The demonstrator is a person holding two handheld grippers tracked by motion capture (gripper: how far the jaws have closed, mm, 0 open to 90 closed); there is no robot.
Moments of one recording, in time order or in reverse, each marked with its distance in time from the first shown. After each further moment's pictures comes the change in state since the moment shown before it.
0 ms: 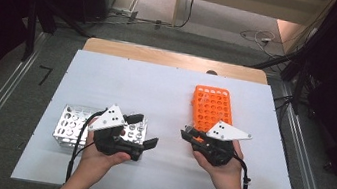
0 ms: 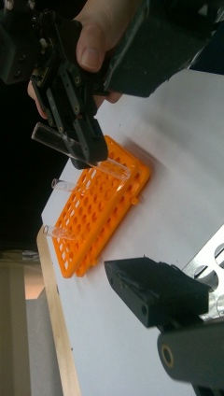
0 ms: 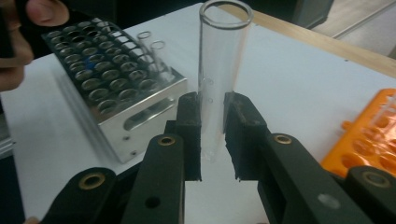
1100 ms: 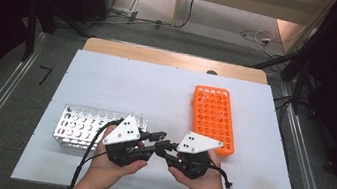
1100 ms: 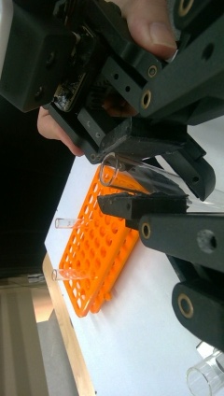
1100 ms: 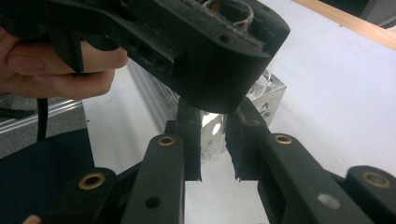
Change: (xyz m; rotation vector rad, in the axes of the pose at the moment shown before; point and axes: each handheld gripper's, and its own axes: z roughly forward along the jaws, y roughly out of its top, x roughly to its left) left arm -0.030 0.003 0.014 0.004 -0.069 0.101; right arm 0.055 0.009 0.020 0.057 0.158 -0.116
